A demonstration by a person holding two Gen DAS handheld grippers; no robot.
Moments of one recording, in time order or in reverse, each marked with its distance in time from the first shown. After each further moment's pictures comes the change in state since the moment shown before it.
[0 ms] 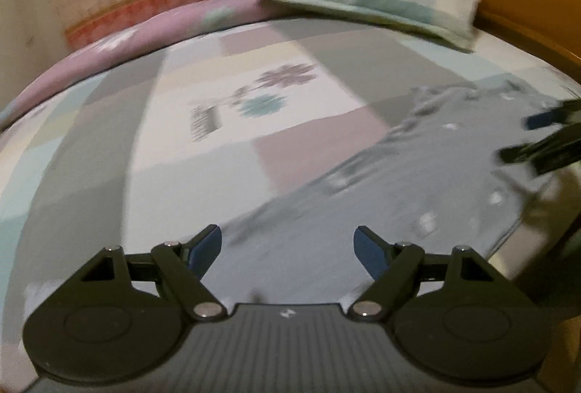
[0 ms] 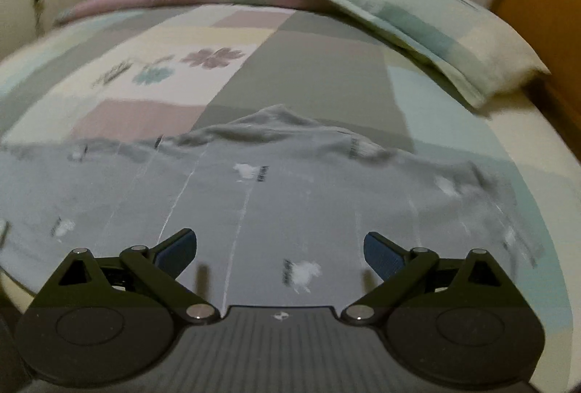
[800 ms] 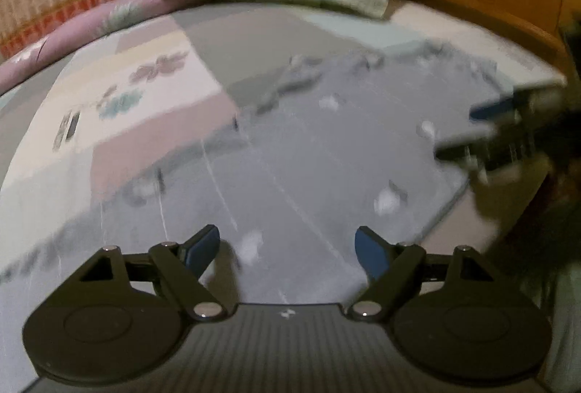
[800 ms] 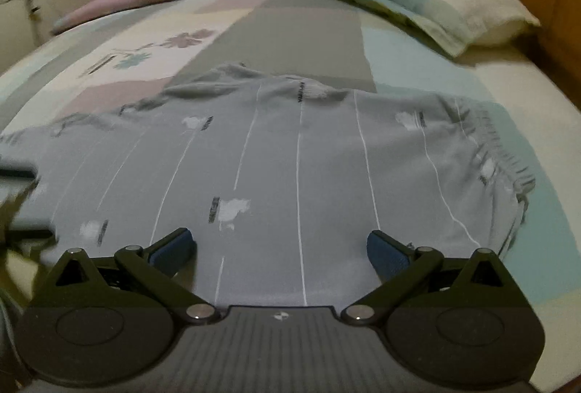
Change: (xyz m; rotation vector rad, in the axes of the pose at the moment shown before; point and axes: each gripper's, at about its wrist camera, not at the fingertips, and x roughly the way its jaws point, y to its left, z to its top) left arm 0.053 -0.105 0.007 0.059 -0.003 -0.171; right arm -0.002 -0.064 -0.047 0.113 0.010 0.063
